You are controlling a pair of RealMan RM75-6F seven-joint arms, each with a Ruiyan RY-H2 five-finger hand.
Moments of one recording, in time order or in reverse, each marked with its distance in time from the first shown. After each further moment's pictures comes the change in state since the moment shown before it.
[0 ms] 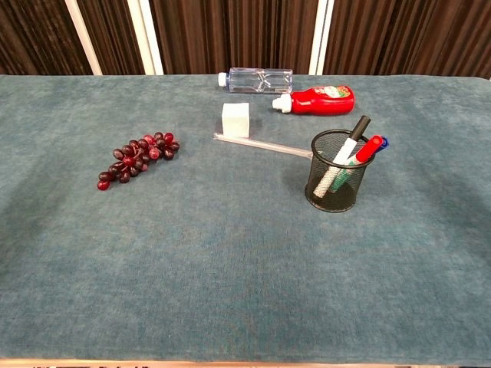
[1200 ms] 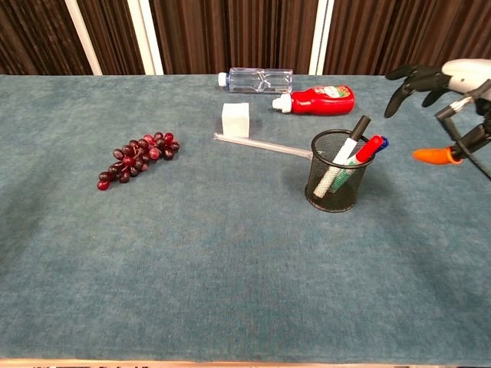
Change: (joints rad) left arm 0.004 0.001 -0.014 -0.034 -0.066 -0.022 0.031; right arm 0.214 -0.224 0.036 0.001 0.077 -0.104 -0.088
